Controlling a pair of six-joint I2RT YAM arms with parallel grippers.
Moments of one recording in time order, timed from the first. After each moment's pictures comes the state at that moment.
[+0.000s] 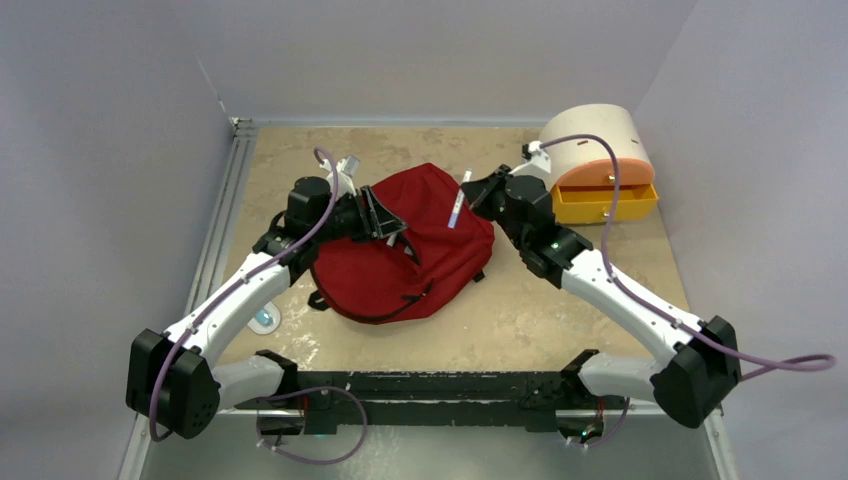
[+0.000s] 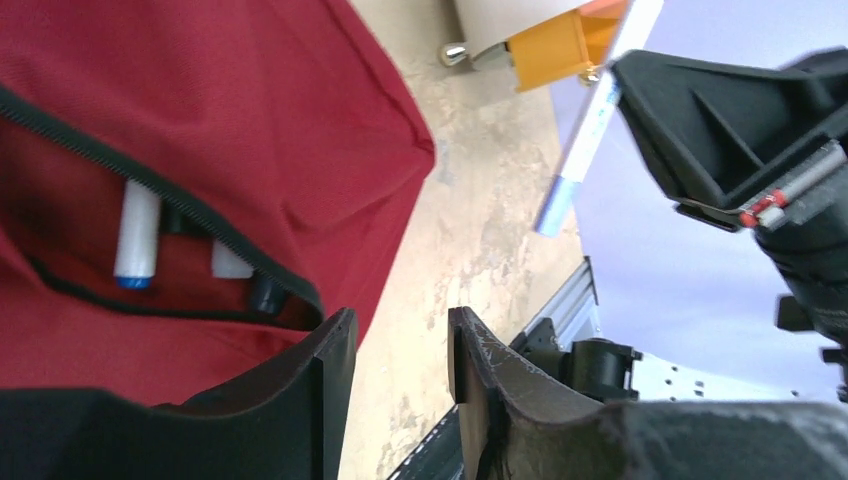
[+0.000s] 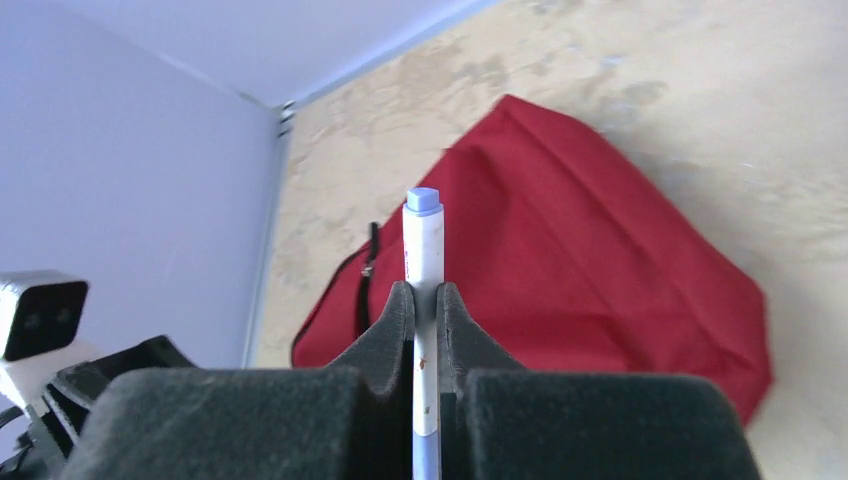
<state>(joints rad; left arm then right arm) -0.41 1.17 0.85 -0.11 0.45 -0.75 0.65 1.17 0.94 -0.06 0.34 0.83</state>
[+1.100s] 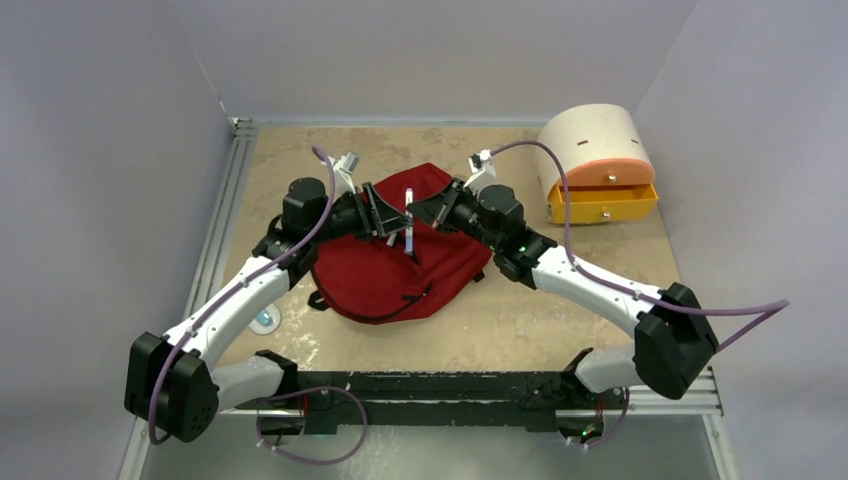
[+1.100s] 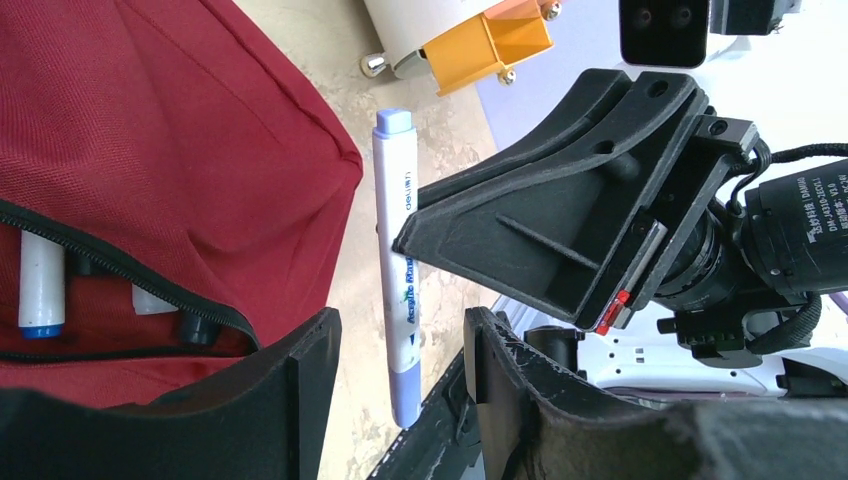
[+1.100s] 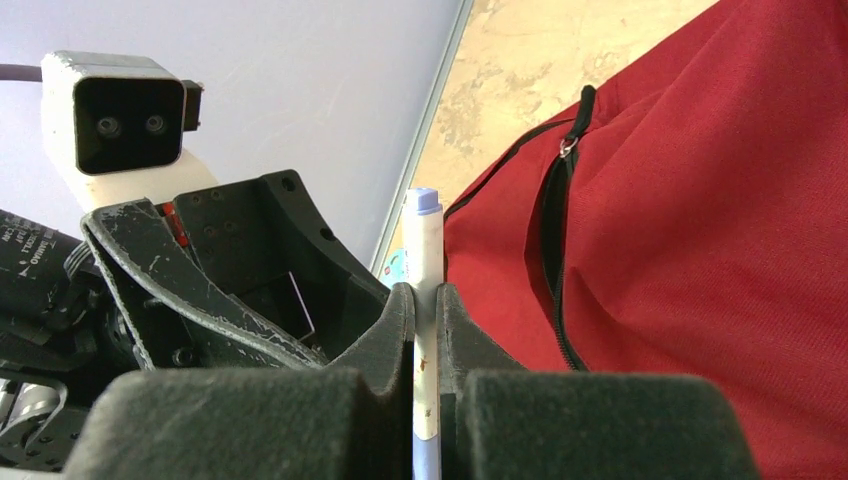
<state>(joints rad) -0.41 1.16 0.82 0.06 0.57 -0.81 0.73 1.37 0.92 0.29 -0.08 0.93</state>
